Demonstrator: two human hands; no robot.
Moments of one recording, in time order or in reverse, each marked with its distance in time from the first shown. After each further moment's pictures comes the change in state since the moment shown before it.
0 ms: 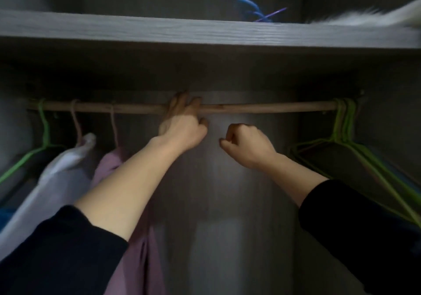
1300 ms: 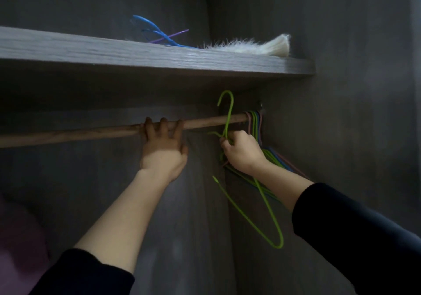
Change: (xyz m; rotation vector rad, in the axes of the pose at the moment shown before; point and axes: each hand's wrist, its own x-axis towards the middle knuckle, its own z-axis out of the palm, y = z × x) left_hand 0.026 0.090 0.097 0.119 0.075 0.242; right_hand -0.032 0.112 -0.069 0.097 0.160 0.426
